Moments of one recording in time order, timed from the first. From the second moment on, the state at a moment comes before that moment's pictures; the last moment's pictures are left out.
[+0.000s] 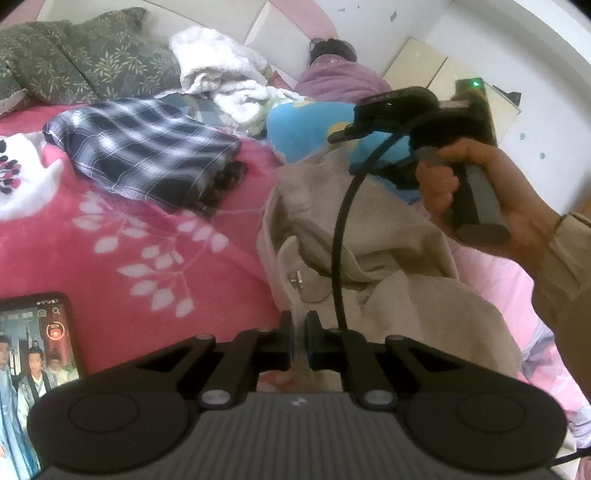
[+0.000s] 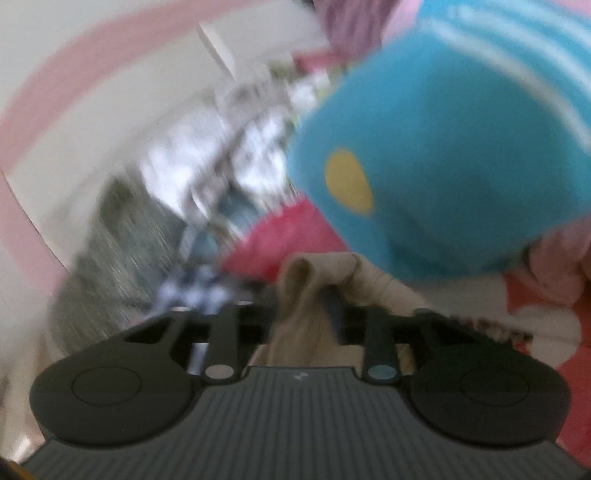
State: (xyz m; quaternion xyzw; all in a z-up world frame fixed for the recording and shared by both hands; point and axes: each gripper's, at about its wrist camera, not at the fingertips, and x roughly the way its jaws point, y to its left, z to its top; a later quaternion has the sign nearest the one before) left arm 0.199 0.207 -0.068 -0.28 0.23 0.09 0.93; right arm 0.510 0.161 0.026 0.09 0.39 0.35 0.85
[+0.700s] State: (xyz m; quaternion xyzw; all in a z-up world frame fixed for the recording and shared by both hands) left arm 0.163 0.155 -0.033 -0.22 0.15 0.01 0.96; right arm 0.325 -0.119 0.099 0.10 0.32 0.25 0.91
